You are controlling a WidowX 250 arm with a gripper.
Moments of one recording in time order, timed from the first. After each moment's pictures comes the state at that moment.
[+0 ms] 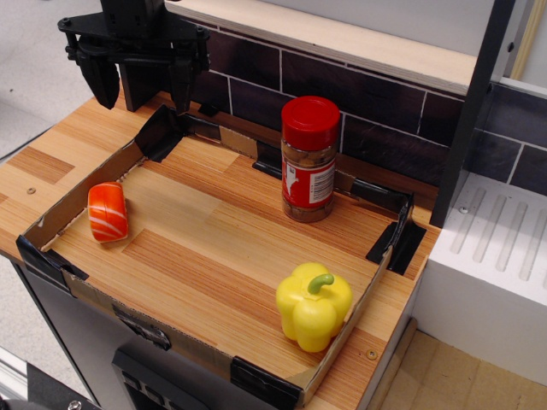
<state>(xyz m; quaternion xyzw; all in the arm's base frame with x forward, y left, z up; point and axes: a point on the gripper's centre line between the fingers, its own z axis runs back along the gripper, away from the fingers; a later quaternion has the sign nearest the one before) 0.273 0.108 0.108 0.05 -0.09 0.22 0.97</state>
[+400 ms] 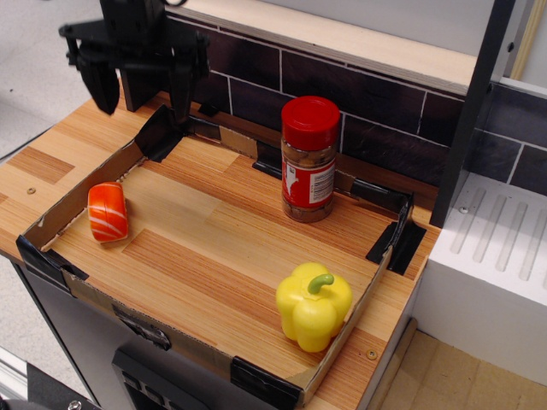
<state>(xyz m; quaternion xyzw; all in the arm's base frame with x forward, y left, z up) 0.270 0.104 0.099 0.05 -0.07 0.21 0.97</state>
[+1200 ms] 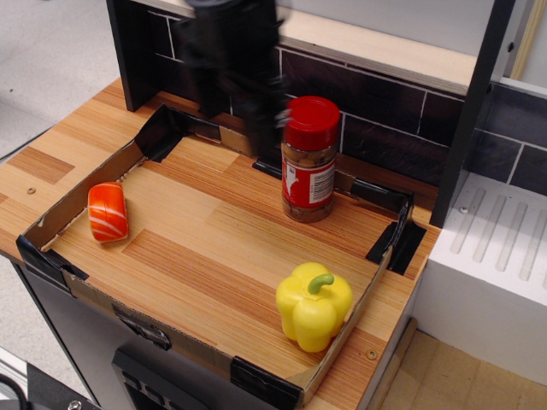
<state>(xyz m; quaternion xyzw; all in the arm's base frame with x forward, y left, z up) 0.278 0.012 0.112 0.01 -0.09 -0.17 0.98</state>
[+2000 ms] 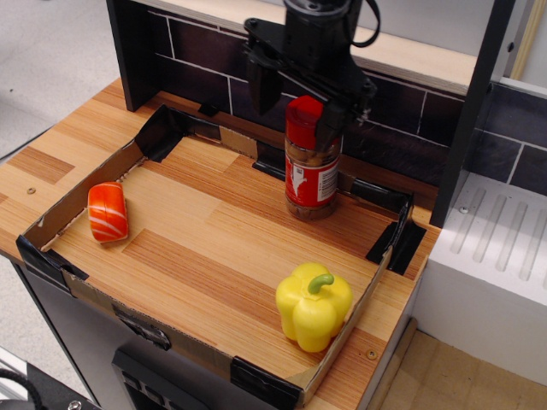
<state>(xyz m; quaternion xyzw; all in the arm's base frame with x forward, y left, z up) 0.311 -0.006 0.099 0.09 -0.07 -0.05 0.99</state>
